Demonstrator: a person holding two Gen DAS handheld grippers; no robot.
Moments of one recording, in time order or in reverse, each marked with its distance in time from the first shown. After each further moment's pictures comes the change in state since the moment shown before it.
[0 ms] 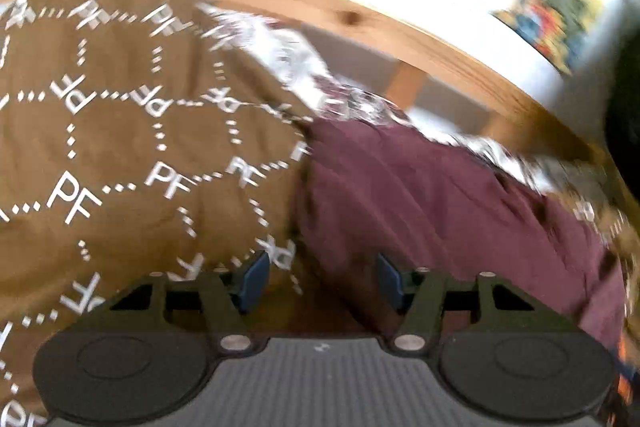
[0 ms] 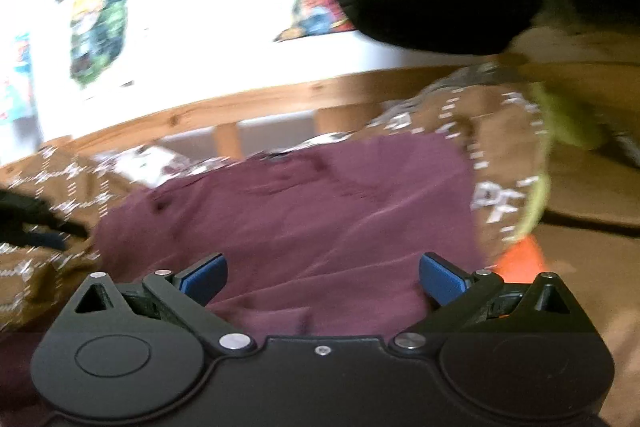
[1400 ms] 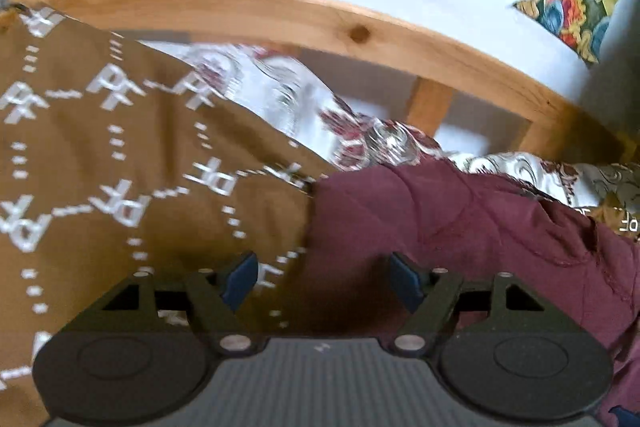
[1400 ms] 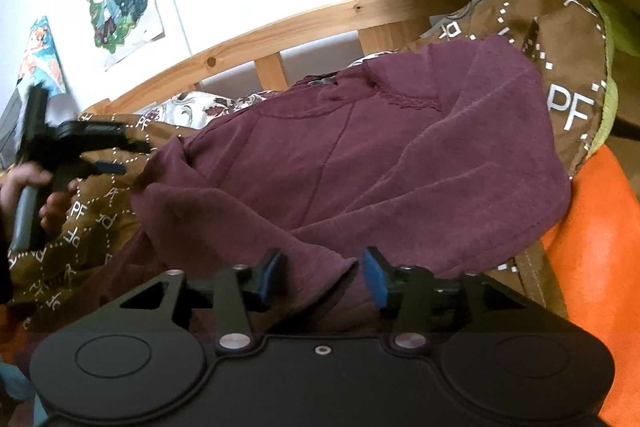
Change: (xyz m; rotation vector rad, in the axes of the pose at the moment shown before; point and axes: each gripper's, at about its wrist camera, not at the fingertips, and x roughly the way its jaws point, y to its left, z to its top) left arm 0.054 -0.004 0.069 0.150 0.030 0.042; right arm 0.015 -0.001 -0.006 0.095 0.196 0.149
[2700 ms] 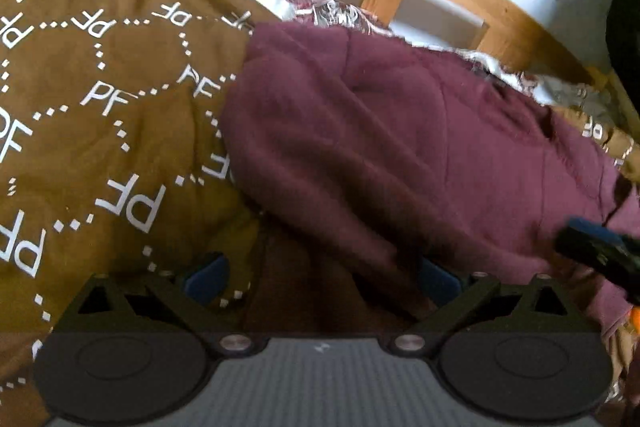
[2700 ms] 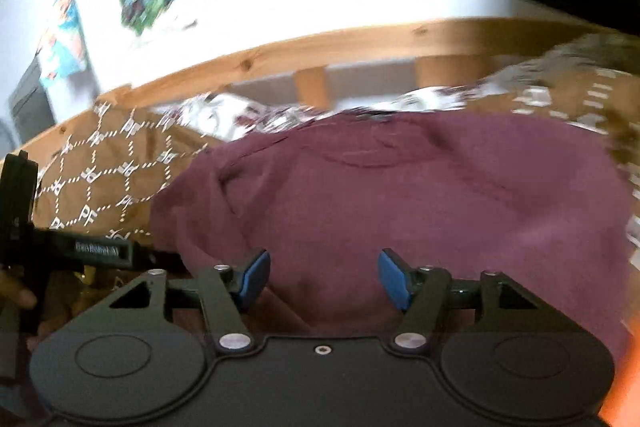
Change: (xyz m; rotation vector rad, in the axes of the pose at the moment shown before) left arm -0.016 -0.026 -0.091 -0.018 0.162 -0.066; right arm 0.059 0.040 0.077 -0.155 0.076 0.068
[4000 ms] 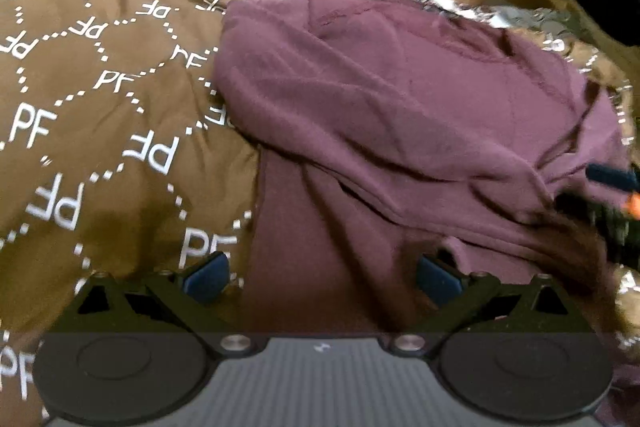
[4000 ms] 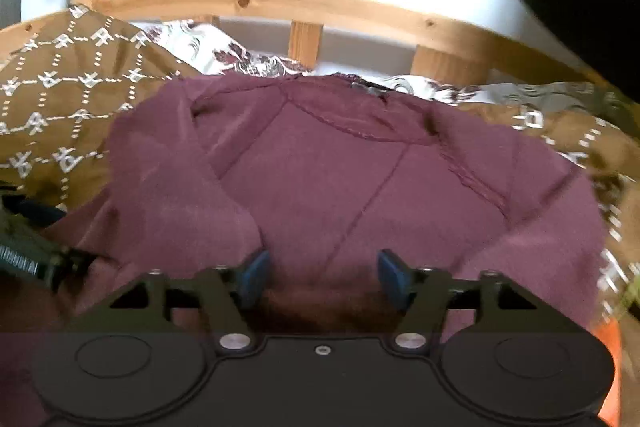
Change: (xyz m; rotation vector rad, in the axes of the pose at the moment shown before) left arm -0.045 -0.005 -0.039 0.174 0.067 -0.017; right arm -0.028 0.043 -0.034 -0.197 0.059 -0.268
